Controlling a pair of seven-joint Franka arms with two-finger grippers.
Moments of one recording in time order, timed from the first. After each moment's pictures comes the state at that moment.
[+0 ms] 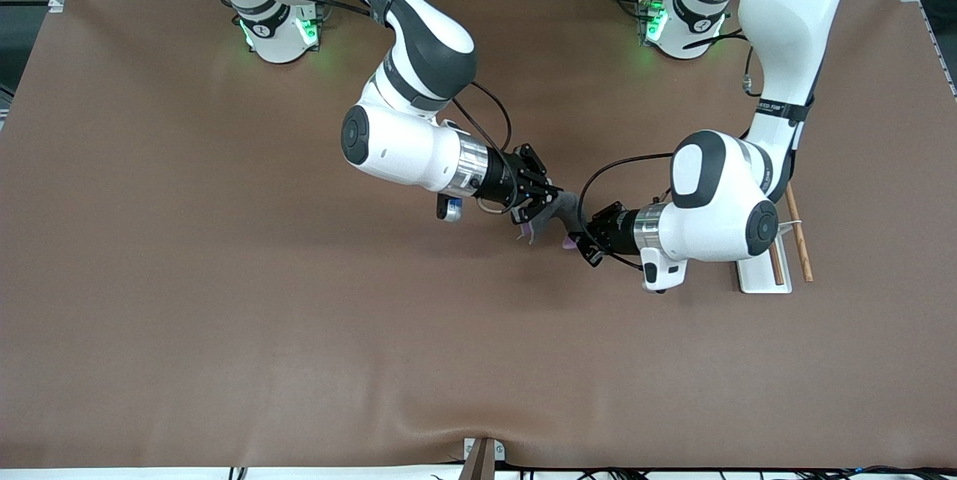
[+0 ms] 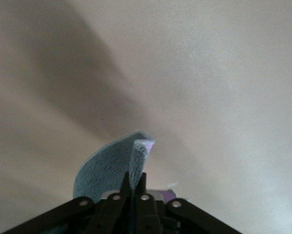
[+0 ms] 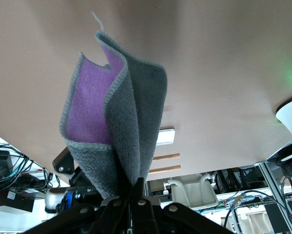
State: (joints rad) left arm -0.25 0.55 -0.12 -1.58 -0.60 2.00 -1.02; right arm 0.70 0.67 0.02 -1.24 0.91 2.29 1.88
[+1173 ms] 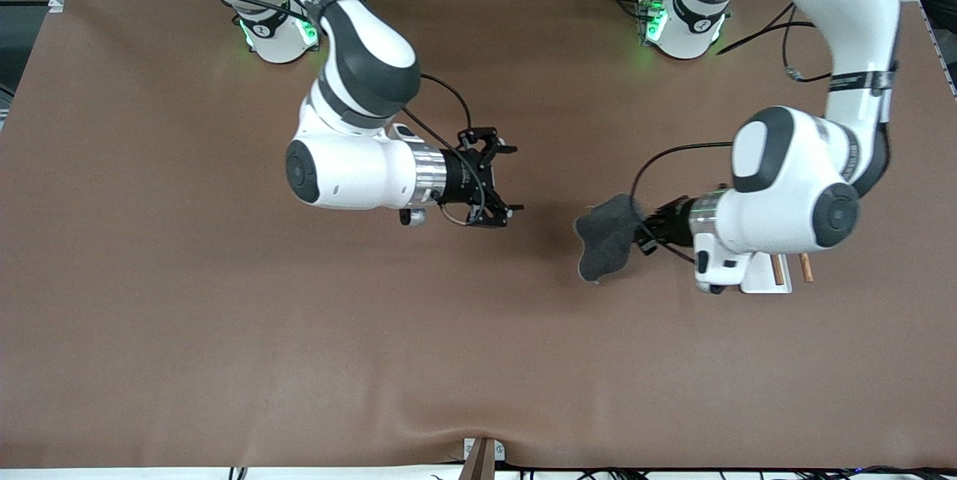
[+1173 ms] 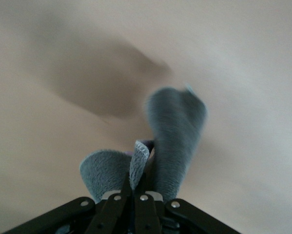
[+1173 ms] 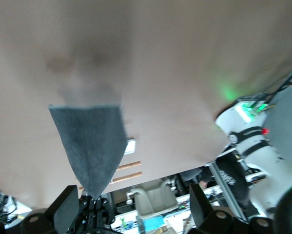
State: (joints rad) left arm -0.13 0.45 -0.10 -1.52 -0.32 1.74 -0.82; right arm 0.56 0.62 0.01 -1.19 0.90 1.88 1.88
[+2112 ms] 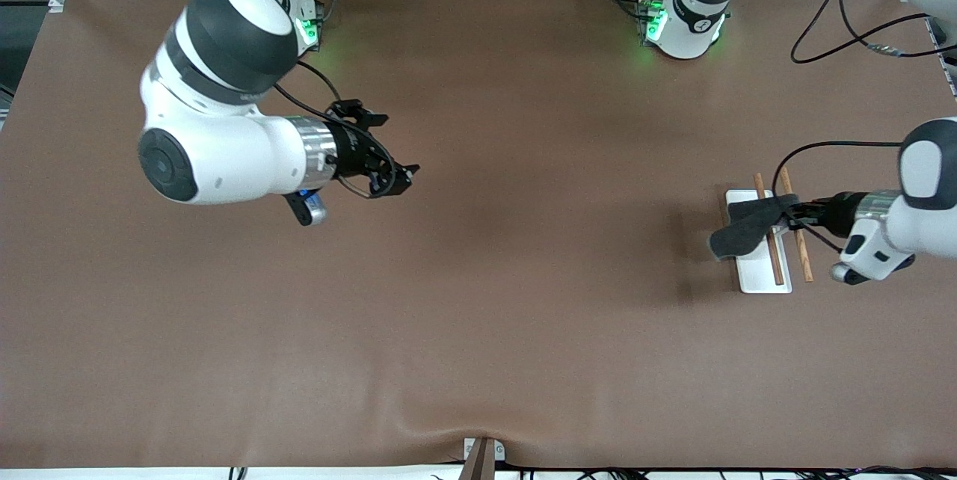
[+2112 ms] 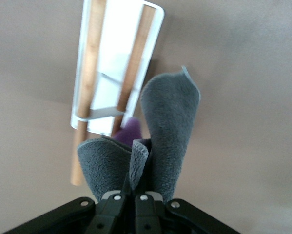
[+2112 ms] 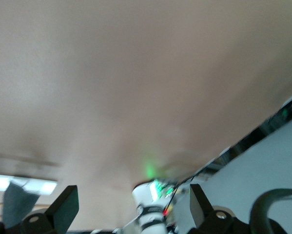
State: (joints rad) left arm 0.23 0.45 -0.10 -1.54 -0.08 1.57 -0.11; right arm 0.39 0.46 0.00 -1.19 0.58 1.39 1.42
